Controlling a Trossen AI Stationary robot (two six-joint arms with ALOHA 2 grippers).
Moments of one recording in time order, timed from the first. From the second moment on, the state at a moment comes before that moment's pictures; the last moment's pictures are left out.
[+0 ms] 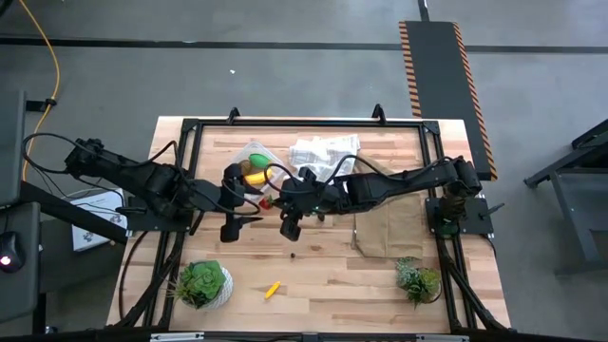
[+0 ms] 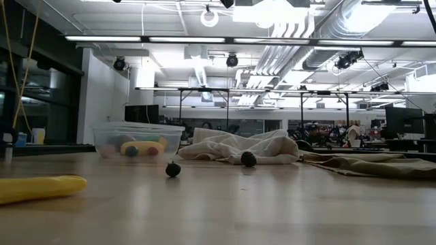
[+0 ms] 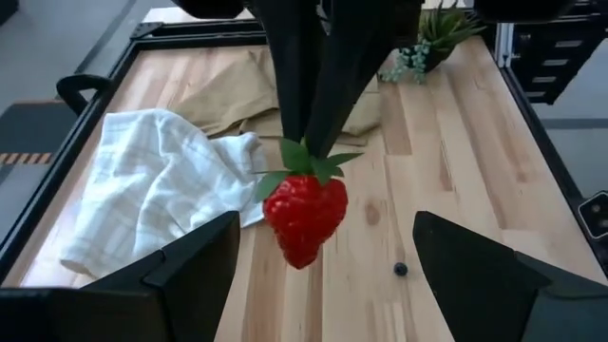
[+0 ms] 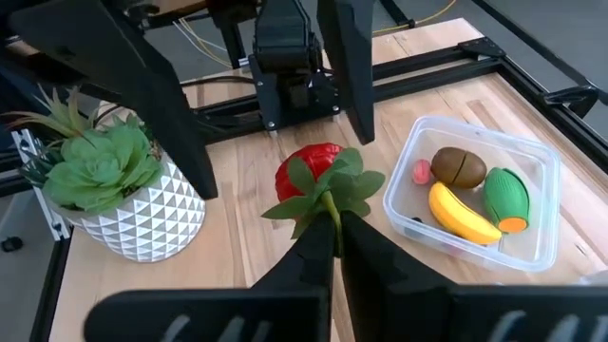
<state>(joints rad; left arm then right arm) -0.24 1.05 1.05 -0.62 -0.37 -0.16 0.19 1.88 1.80 -0.49 0.31 0.31</state>
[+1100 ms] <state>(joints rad) -0.24 0.99 1.05 -0.71 -0.44 -0.19 0.17 1.88 1.80 -0.53 0.32 0.31</state>
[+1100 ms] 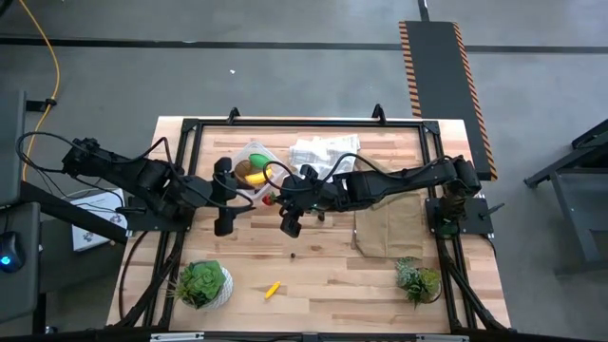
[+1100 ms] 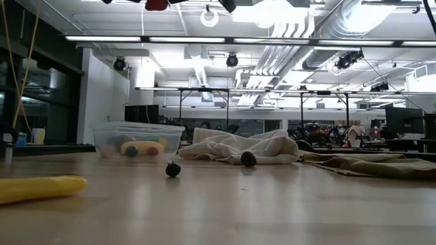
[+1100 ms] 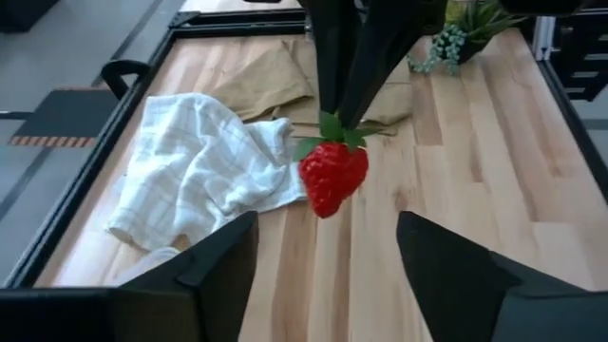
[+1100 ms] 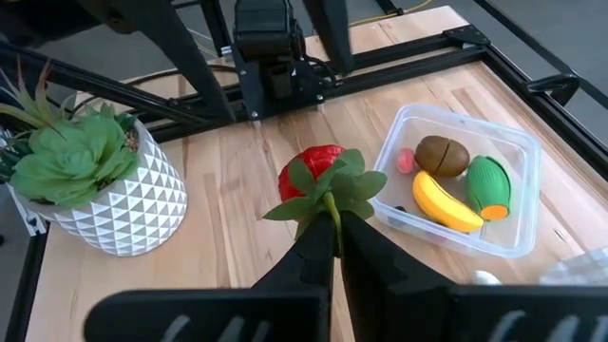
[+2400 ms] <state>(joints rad) -0.24 1.06 1.05 -0.63 -0.37 -0.21 0.17 1.88 1.80 -0.40 0.21 0.25</state>
